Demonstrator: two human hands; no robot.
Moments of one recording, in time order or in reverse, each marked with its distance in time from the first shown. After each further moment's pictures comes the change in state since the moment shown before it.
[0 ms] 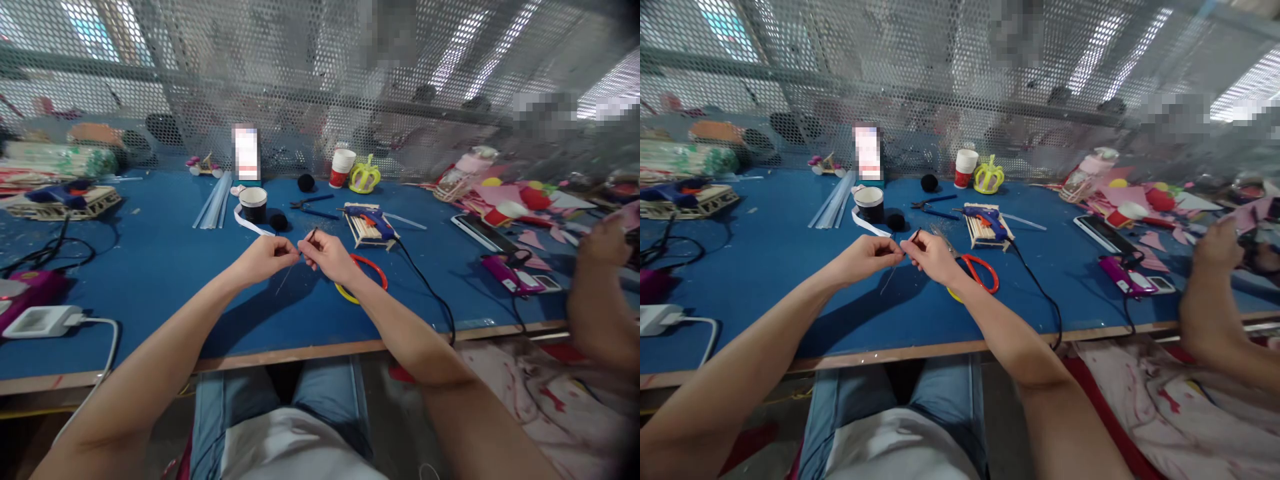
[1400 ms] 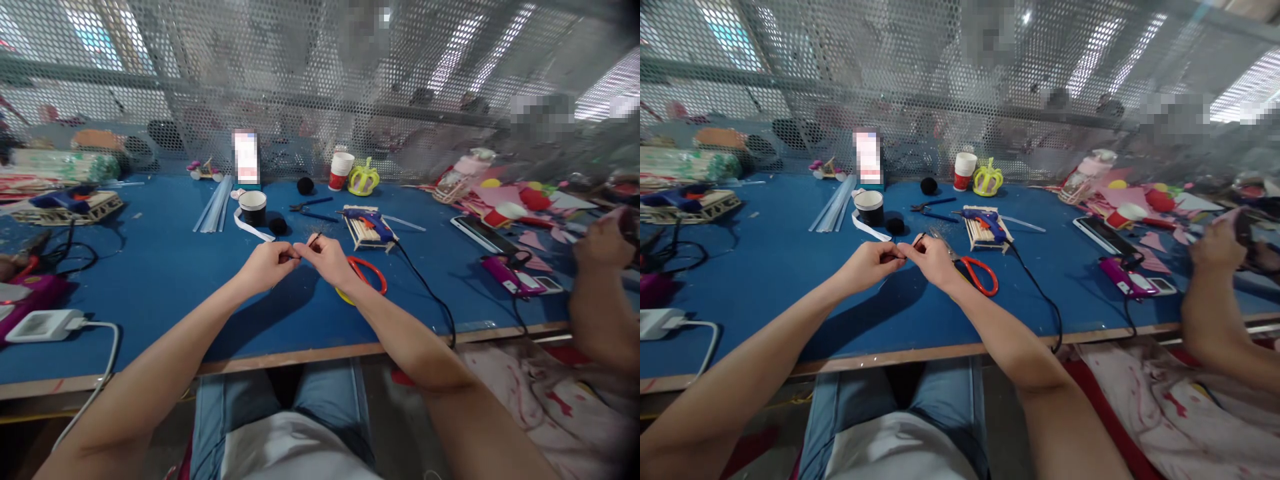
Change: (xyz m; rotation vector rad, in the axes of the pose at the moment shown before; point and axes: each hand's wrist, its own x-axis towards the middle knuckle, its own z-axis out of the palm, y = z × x) left_hand 0.001 -0.008 0.011 0.211 0.093 0.036; right_hand 0.002 0.003 0.005 -0.169 0.172 -0.047
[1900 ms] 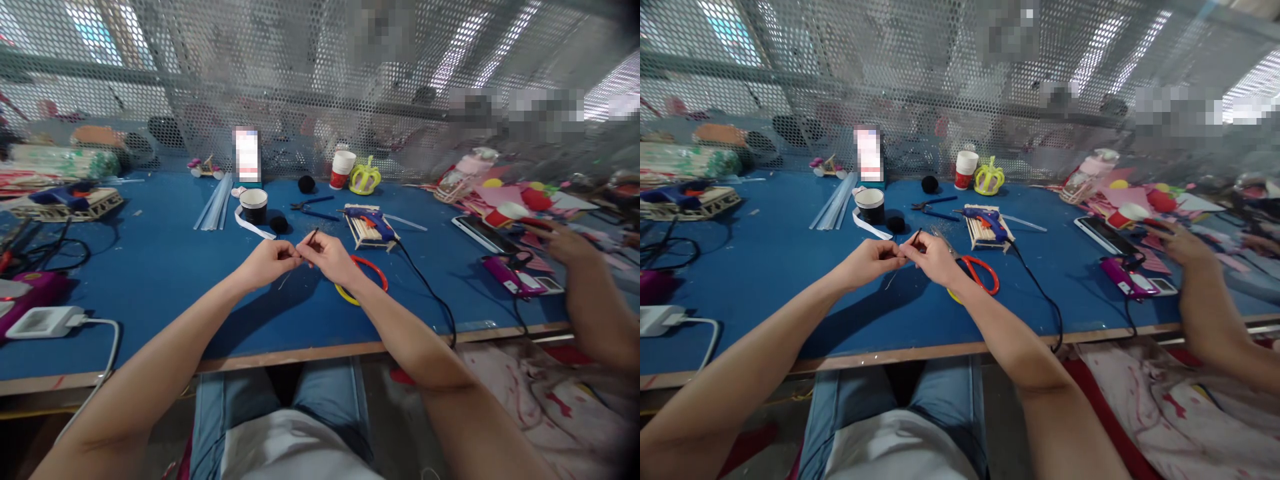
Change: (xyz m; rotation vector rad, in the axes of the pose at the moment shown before) left_hand 0.000 0.003 -0.002 -0.265 -0.057 -0.060; right_hand -0.001 -0.004 -0.006 0.127 -0.167 -0.008
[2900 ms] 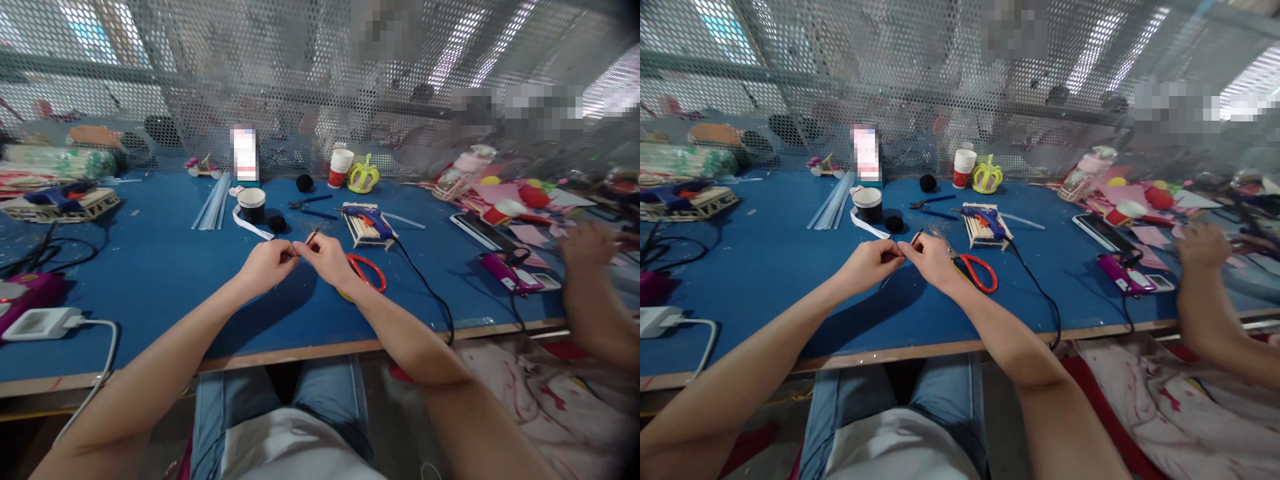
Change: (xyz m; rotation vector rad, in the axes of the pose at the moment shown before) left_hand -0.003 0.006 0.004 0.385 0.107 0.059; right_hand 0.000 0.006 0.004 -0.343 0.196 -0.030
